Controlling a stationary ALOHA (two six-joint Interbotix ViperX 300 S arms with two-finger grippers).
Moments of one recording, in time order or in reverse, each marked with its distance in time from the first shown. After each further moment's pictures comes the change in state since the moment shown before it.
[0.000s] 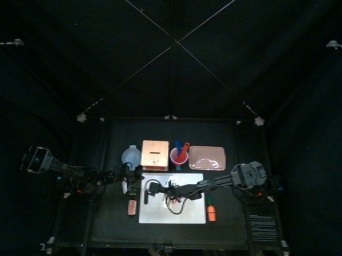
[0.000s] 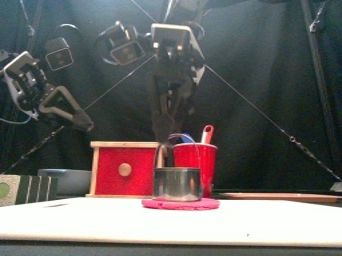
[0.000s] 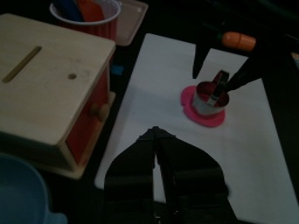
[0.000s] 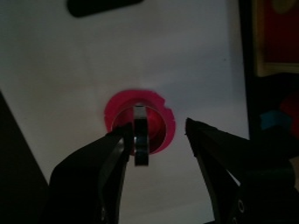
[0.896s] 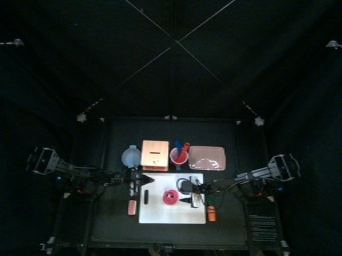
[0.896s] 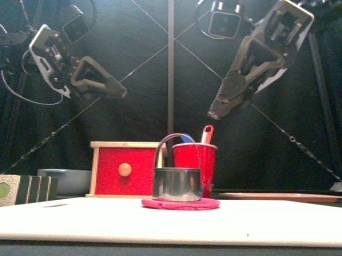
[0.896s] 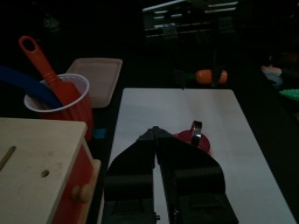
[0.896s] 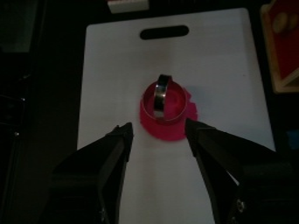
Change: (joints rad) left arm 0.020 0.126 -0.155 0.229 -0.074 0.008; right arm -0.026 -0.486 0.784 -0.035 -0.940 -0.005
